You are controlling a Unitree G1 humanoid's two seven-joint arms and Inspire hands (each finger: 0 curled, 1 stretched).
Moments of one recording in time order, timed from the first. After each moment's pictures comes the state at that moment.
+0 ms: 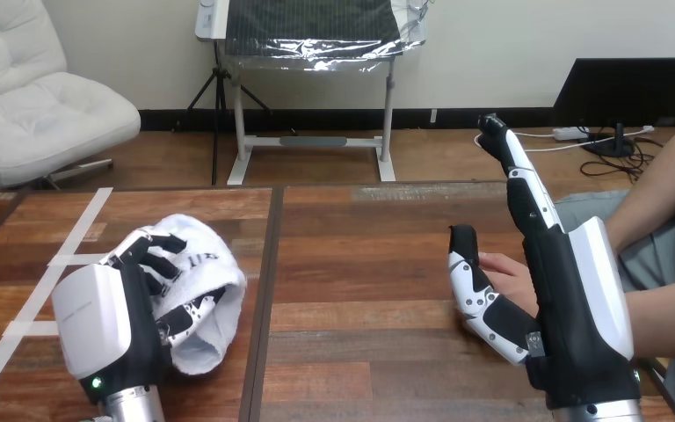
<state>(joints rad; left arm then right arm) -0.12 0.24 -0.18 0.67 0.70 -0.32 1.02 0.40 -0.08 0.15 -0.54 -0.52 -0.21 -0.11</state>
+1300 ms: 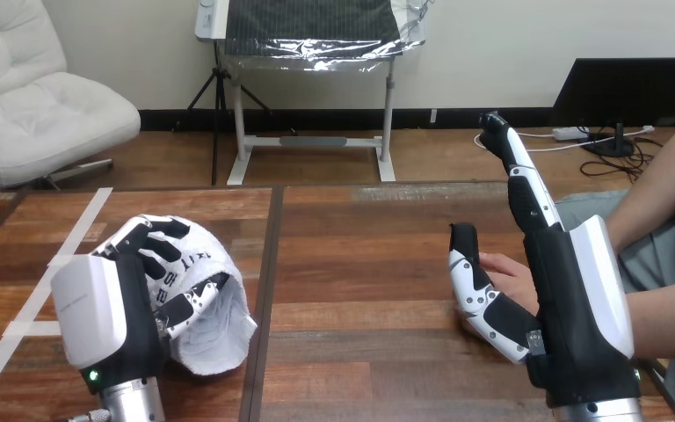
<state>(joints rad) -0.16 0.26 -0.18 0.72 0.68 -0.43 1.05 0.39 -0.08 0.15 -0.54 -0.51 -0.21 -0.11</state>
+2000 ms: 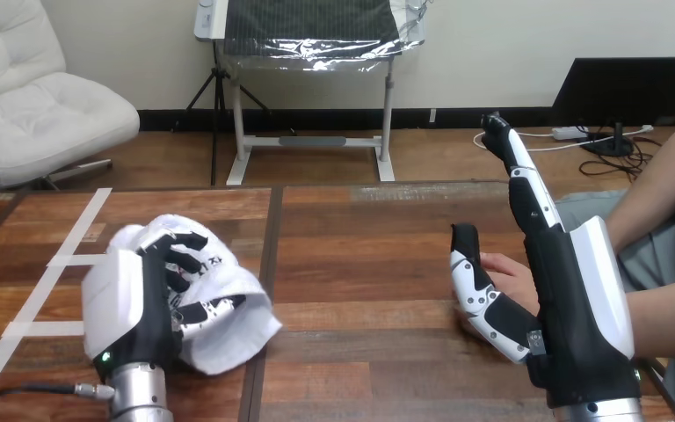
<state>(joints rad) -0.08 0.25 -0.17 0.42 0.55 -0.09 0.56 0.39 -0.08 0.15 -0.54 -0.51 -0.19 -0.11</state>
